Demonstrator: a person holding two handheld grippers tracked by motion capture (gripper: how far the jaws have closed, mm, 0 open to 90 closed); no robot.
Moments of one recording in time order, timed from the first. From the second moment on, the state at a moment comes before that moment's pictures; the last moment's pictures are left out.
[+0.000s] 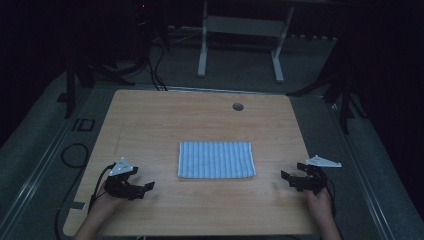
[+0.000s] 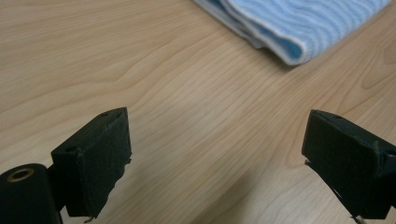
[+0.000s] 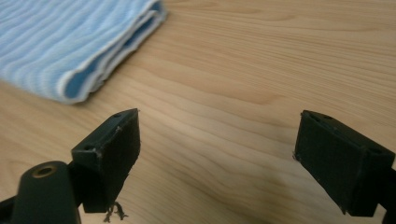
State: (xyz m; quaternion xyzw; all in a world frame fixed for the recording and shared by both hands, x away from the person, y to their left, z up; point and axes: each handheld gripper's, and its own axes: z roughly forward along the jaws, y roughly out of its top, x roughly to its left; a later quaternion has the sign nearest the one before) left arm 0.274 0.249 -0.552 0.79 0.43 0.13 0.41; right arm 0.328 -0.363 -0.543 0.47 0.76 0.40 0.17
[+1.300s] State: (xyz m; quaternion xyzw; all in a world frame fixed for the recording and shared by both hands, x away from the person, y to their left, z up) left arm 0.247 0.293 -0.560 0.69 0.52 0.23 0.44; right arm 0.305 -0.388 -0.553 0.54 0.67 0.43 0.28
